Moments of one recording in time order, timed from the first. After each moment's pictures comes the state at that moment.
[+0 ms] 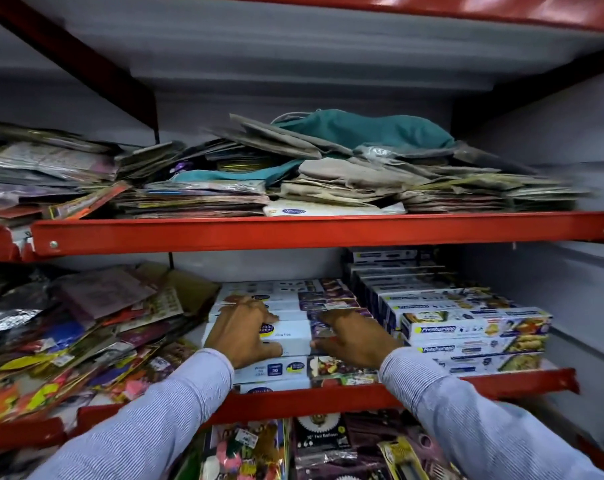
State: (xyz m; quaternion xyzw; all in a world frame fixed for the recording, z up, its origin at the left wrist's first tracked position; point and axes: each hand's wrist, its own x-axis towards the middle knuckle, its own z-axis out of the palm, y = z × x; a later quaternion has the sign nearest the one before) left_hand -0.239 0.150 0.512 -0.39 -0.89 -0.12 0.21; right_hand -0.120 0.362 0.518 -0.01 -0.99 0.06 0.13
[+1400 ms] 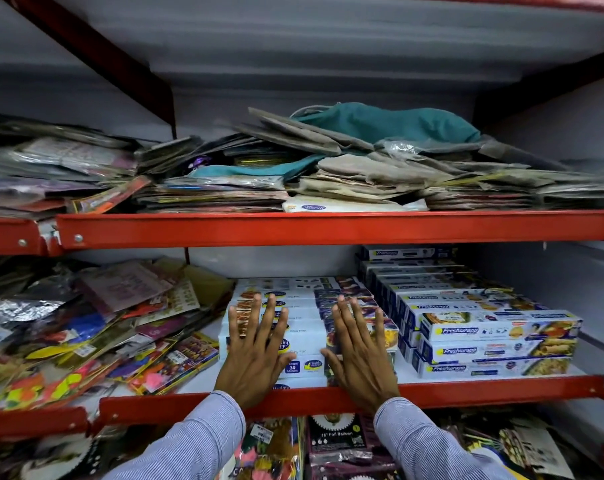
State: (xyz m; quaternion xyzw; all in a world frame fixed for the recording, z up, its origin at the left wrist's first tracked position) left_hand -0.250 0.137 0.431 -0.37 -0.87 0.00 0.34; right_hand -0.155 0.354 0.421 -0.05 -0.93 -0.08 0.35
